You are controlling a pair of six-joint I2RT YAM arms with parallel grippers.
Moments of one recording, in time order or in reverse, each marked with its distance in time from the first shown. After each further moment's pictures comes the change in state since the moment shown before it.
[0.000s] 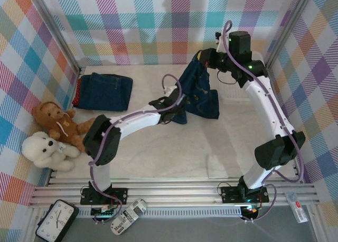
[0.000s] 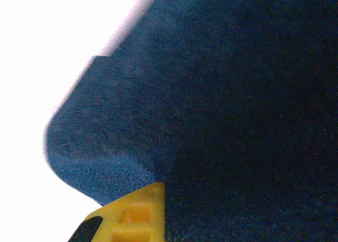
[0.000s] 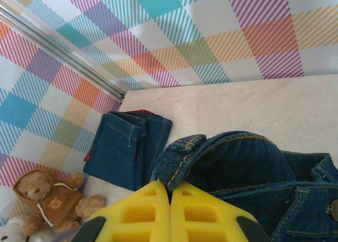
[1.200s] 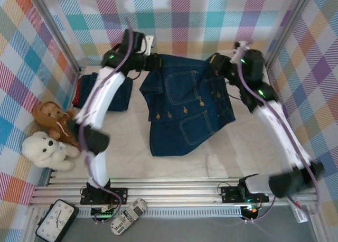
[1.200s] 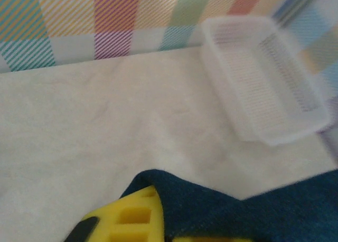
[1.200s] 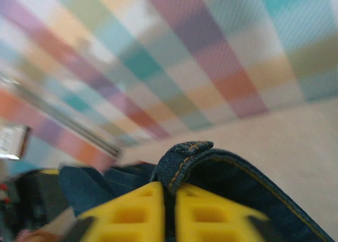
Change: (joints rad) left arm 0.375 0.213 0.998 -0.662 0.550 0.471; right arm -0.010 -0.201 -0.349 0.265 0.233 0.148
